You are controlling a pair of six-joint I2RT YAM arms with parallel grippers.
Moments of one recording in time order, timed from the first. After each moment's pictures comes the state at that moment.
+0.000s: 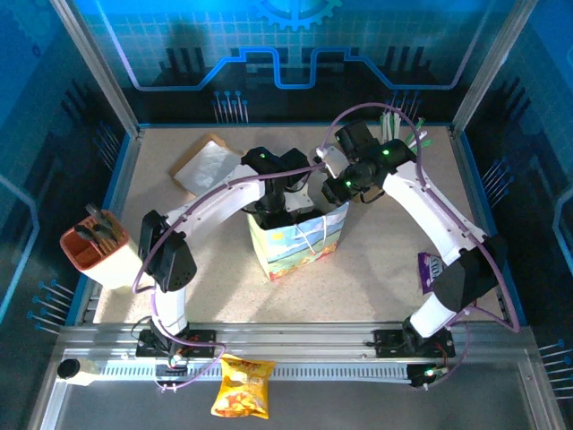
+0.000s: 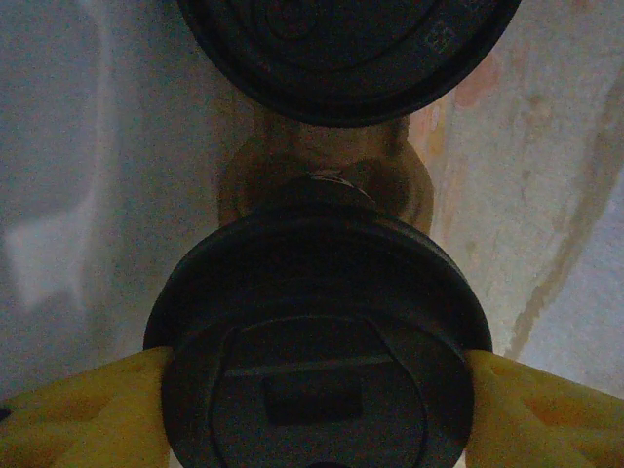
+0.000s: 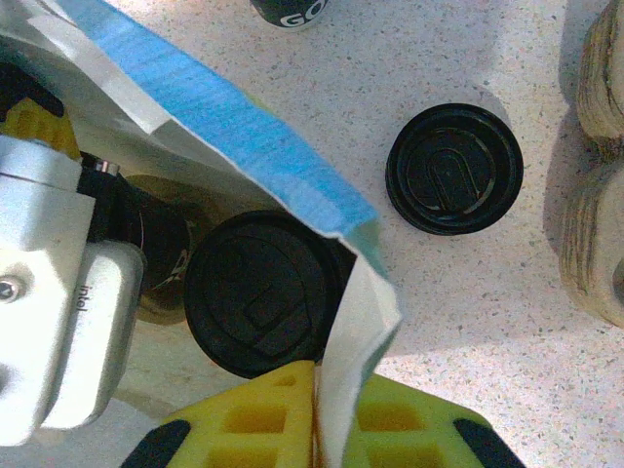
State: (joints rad) left arm -0.70 1.90 1.84 -1.46 0.06 0.28; right arm 0.50 1.62 1.67 -1.16 -0.18 -0.12
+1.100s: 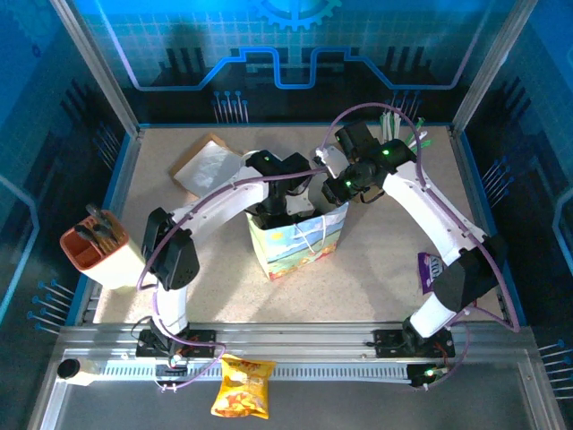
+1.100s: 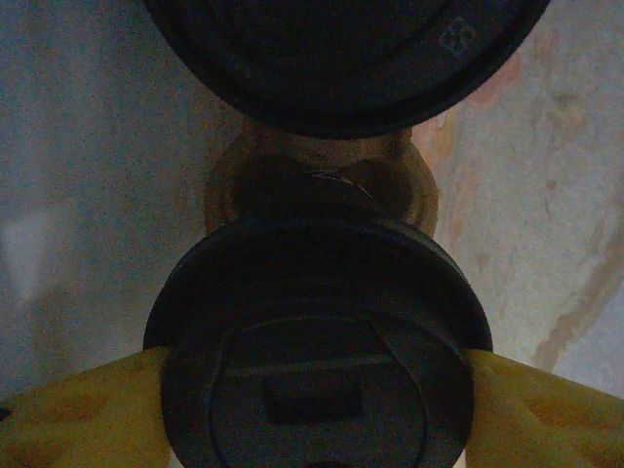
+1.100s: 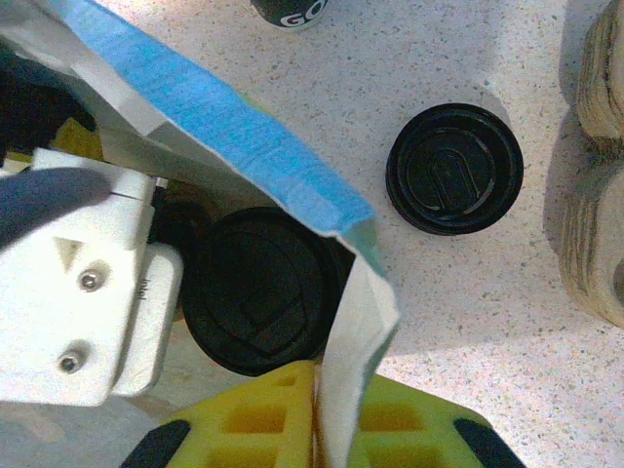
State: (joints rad) left arm -0.70 1.92 1.81 -1.43 0.06 0.28; right arm 0.50 1.62 1.67 -1.16 -0.18 -0.12
